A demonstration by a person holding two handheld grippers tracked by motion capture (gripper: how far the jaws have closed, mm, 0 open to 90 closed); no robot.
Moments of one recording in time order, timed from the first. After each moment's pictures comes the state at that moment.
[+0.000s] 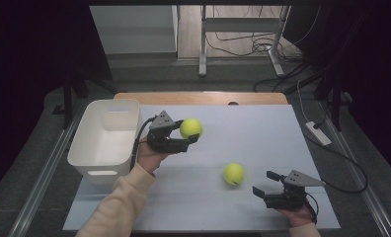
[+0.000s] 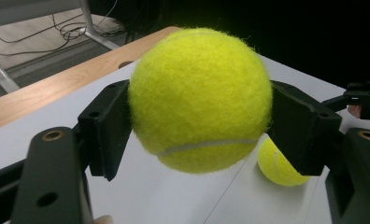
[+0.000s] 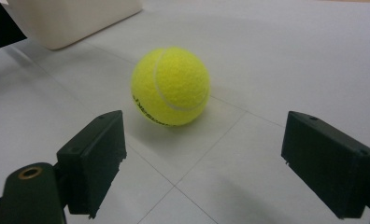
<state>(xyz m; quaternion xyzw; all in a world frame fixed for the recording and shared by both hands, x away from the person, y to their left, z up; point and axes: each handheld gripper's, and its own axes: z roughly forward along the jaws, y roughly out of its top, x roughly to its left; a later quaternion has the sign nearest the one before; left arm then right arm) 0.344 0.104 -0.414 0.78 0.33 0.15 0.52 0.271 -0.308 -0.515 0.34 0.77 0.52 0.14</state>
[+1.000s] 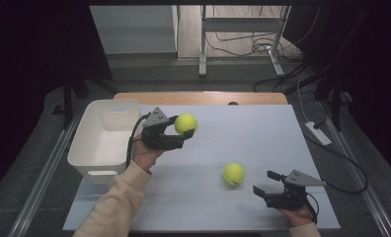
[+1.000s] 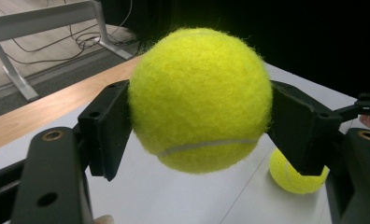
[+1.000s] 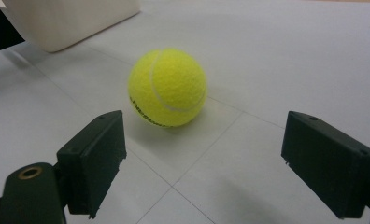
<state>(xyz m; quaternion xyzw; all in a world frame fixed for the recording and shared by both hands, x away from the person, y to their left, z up) 0.343 0.117 -0.403 0.76 0.34 0.18 0.52 0.271 -0.309 -0.515 0.35 0.77 0.52 0.14</state>
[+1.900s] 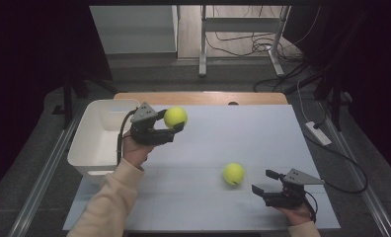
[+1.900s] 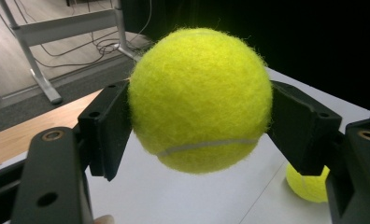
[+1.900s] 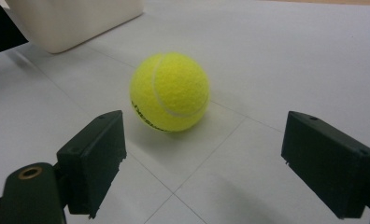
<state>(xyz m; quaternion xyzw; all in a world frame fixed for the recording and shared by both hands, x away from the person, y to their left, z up) 0.341 0.140 -0.390 0.74 0.36 0.21 0.52 0.275 -0.306 -0.514 0.34 0.77 0.52 0.14</state>
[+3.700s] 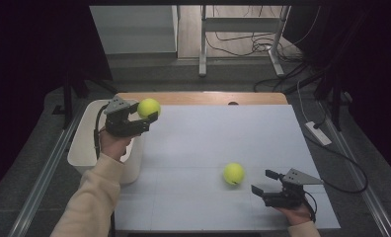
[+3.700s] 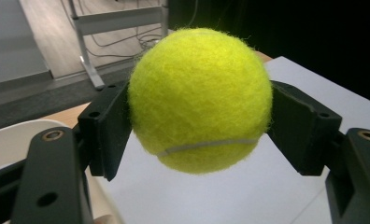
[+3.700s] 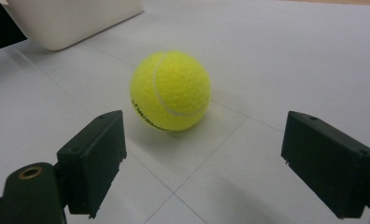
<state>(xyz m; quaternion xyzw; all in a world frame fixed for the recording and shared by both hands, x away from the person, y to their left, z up) 0.353 0.205 -0.390 0.71 0.43 0.24 0.50 0.275 -0.305 -0.514 0.34 0.77 0.52 0.14</state>
